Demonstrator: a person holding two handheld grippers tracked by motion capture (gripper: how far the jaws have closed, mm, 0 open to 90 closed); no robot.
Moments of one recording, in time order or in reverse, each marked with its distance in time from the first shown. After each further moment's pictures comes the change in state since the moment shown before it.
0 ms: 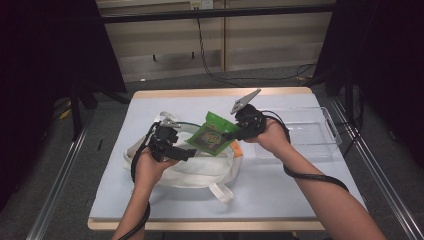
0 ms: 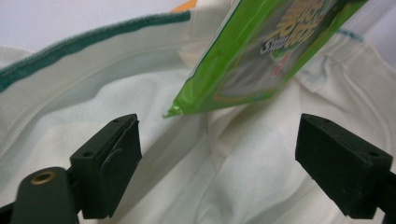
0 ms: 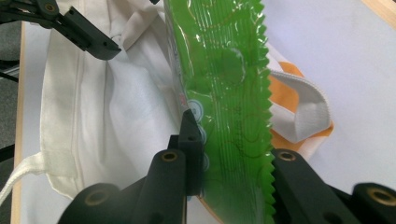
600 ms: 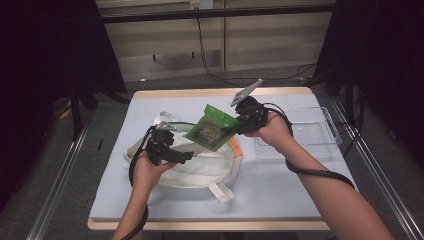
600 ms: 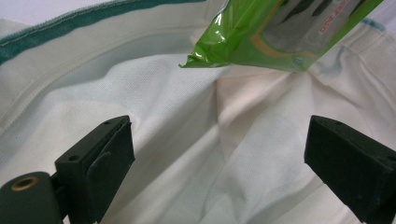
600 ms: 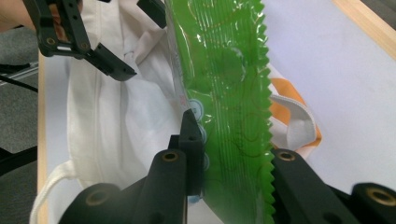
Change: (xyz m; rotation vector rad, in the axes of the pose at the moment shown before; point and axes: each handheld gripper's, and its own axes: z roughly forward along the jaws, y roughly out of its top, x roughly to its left) left arm 0.003 -0.011 0.000 -0.009 0.001 -0.030; right arm 0.006 0.020 -0.023 -0.005 0.000 0.001
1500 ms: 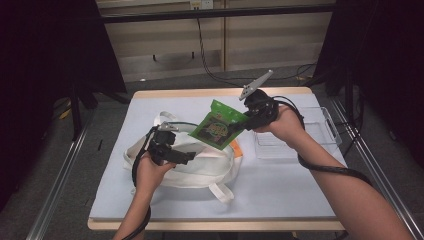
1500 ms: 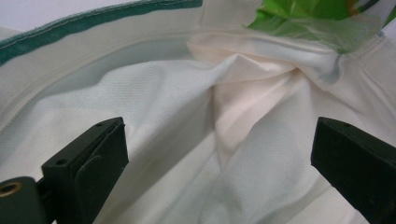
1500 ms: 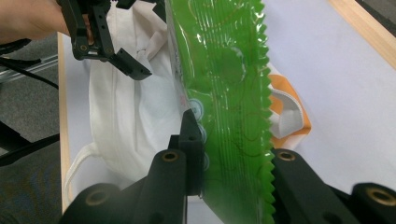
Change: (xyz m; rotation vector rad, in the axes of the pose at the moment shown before) left arm -0.003 -0.001 0.006 -0.009 0.003 0.000; right arm 0.000 0.004 -0.032 0.013 0.023 -0.008
